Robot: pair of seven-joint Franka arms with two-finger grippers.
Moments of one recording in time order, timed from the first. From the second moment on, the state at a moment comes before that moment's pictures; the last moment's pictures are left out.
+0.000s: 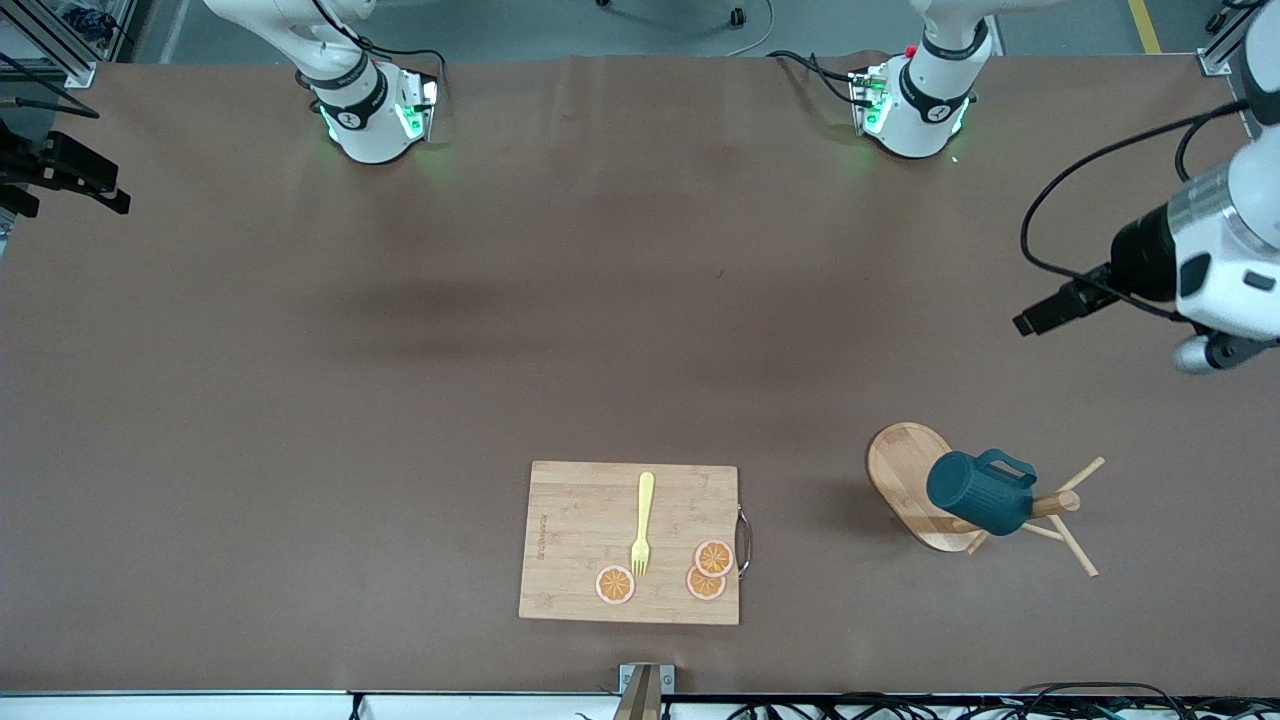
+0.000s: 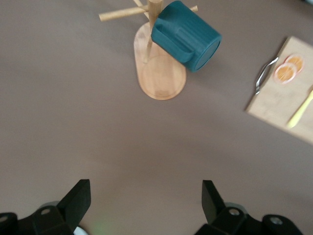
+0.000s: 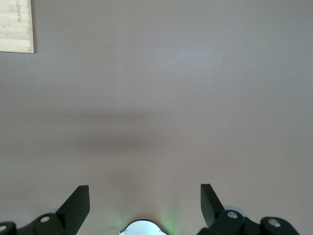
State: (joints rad) left arm 0.05 0.13 -0.22 -1.42 -0.02 1.50 -0.49; right arm -0.02 -0.12 -0.06 -1.62 -0.01 1.43 -0.11
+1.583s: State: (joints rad) left arm -0.05 -0.18 -0.08 -1.77 0.00 1.64 -0.12; right arm -0.02 -0.12 -0.06 -1.62 -0.01 1.43 -0.11
